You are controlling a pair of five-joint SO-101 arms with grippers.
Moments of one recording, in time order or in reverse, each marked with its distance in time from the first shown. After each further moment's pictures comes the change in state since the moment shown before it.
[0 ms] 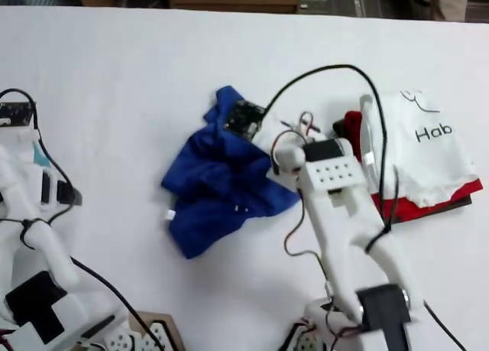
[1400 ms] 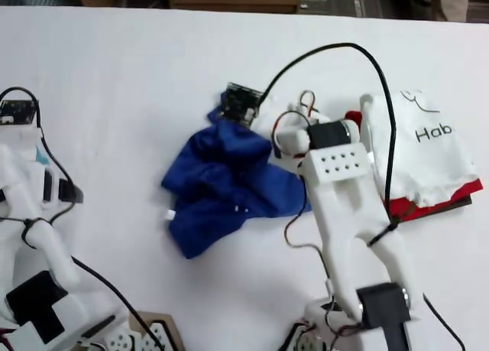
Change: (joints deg) left arm 0.9 0.0 0.2 -1.1 0.0; right arm 1.2 1.1 -11.1 8.4 4.6
